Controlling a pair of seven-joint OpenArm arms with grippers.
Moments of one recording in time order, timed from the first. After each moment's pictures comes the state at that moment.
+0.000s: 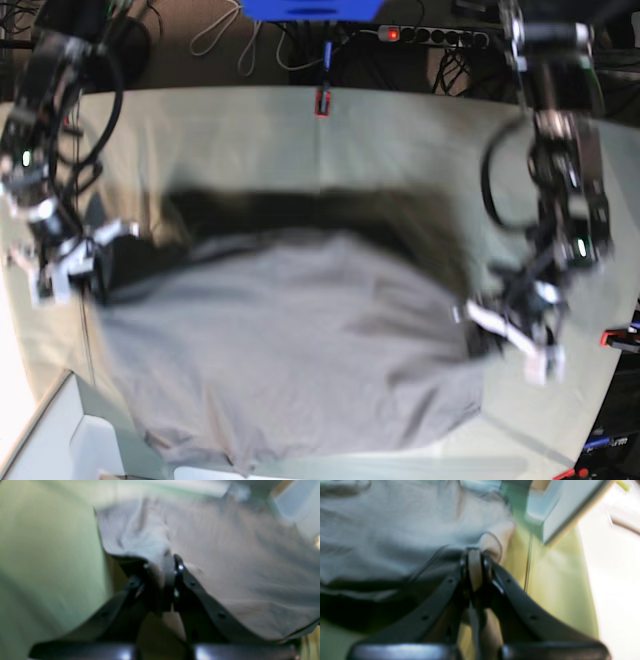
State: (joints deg) left arm -6.8 -11.6 -8.4 91.2 -28.0 -13.9 38.1; right arm -7.9 5.9 27.9 103.2 3.8 36.2 -25.2
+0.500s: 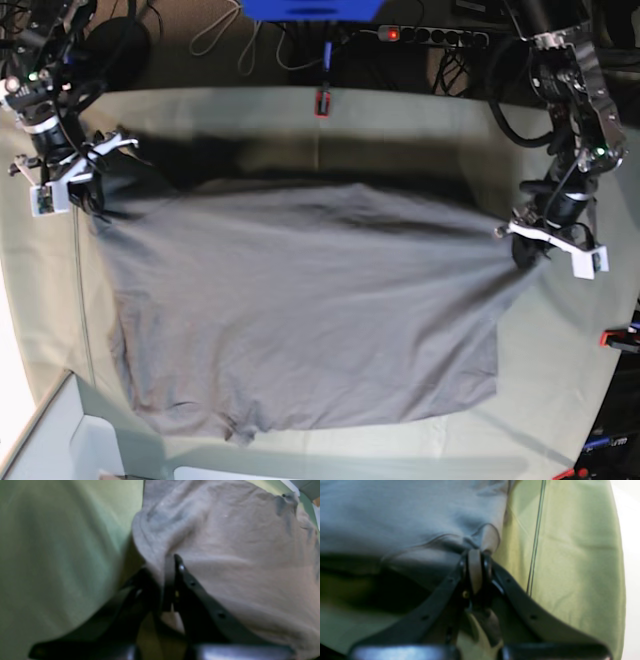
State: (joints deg) left arm 6.6 -6.4 -25.1 92.3 -28.7 -14.5 37.6; right arm -20.2 1.7 34.7 104.1 4.0 39.2 -24.5
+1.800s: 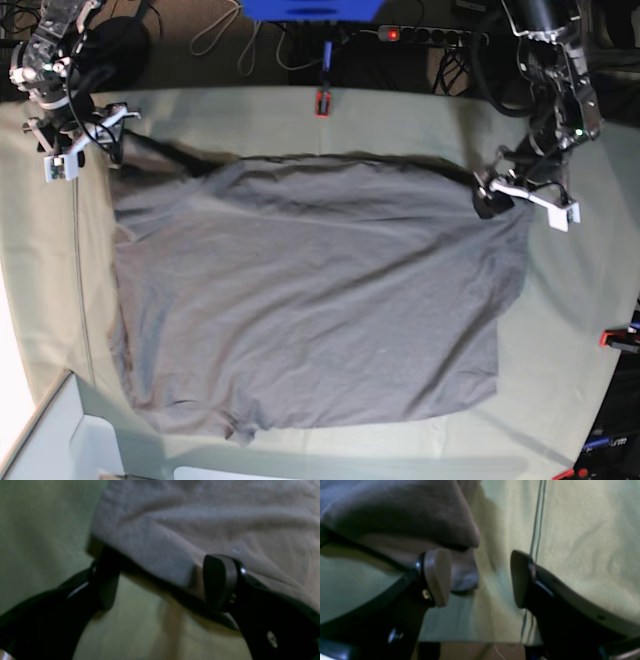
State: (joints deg) left arm 6.5 -6.7 -25.3 75.6 -28.9 -14.8 36.5; right arm -19.4 -0.9 39.8 92.1 -4.6 39.2 -24.3
